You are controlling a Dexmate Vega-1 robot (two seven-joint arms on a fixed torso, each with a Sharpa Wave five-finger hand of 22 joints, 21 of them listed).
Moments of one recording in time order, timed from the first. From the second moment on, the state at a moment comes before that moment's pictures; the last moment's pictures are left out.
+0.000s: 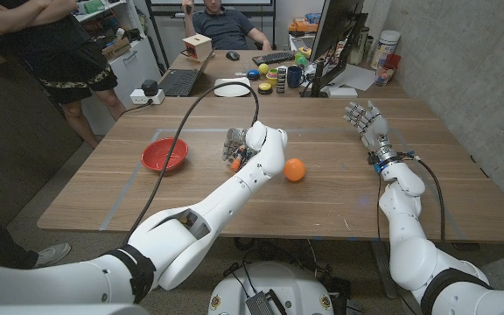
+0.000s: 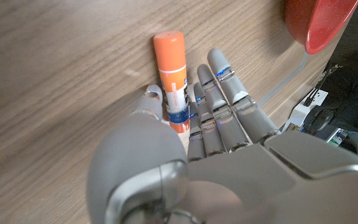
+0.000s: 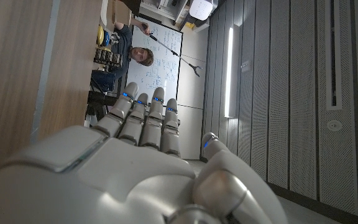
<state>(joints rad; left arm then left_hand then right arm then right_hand) 0.53 -0.04 0.72 -1.21 2.00 0.68 -1.19 0.95 0.03 0.26 -0.16 0.21 0.46 0.13 0.25 0.19 0.70 -0.04 0.33 0.21 0.89 -0.11 0.28 0.19 0.84 -0.09 0.60 0.18 -0.68 0.05 0.55 -0.95 0.12 0.48 0.79 0.06 0.07 0.44 0.12 0.18 0.43 0.07 0.19 0.18 0.49 0.09 0.22 0.19 0.35 0.02 0.18 0.18 0.16 -0.01 0.63 0.18</state>
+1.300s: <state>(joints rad) 0.66 -0.03 0.64 -1.40 2.08 0.73 -0.97 1.13 0.02 0.36 -0.16 0.17 0.76 0.07 0.29 0.23 0.87 -0.06 0.47 0.29 1.09 -0.11 0.34 0.29 0.96 -0.14 0.71 0.19 -0.72 0.06 0.52 -1.04 0.08 0.45 0.75 0.06 0.07 0.44 0.12 0.19 0.44 0.07 0.19 0.18 0.50 0.09 0.22 0.19 0.36 0.02 0.18 0.18 0.16 -0.01 0.62 0.18</state>
